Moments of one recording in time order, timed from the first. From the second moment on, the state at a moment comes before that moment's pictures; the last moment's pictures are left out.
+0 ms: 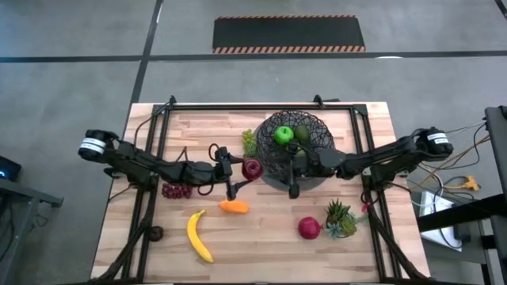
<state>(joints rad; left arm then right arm) -0.15 1.43 0.55 0.67 -0.40 -0.02 0.09 1.39 0.65 0.75 0.08 -0.09</state>
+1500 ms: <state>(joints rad) -0.15 1.43 0.57 0.67 -0.40 0.18 0.06 1.60 1.05 0.21 0.10 -0.13</state>
